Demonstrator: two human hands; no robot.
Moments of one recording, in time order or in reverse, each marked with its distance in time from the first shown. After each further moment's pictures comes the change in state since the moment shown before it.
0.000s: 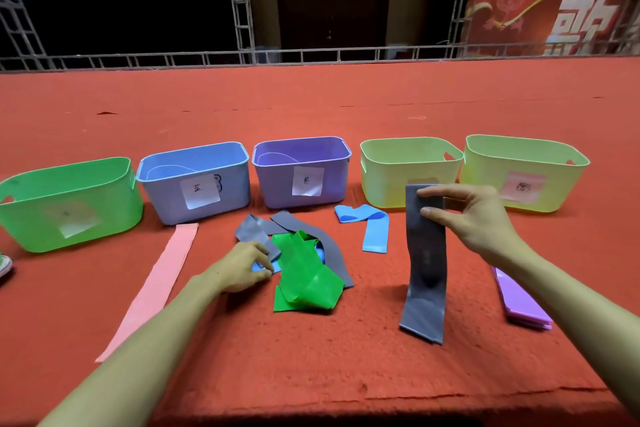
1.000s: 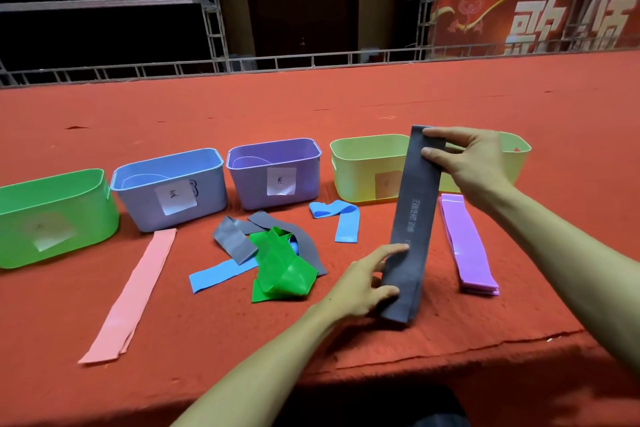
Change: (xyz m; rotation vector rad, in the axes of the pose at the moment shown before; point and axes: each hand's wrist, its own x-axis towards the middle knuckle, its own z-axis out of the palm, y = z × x) left_hand 0.006 0.233 0.073 -0.742 0.001 0.353; right_hand 0.016 -0.028 -0.060 0.210 0.267 0.086
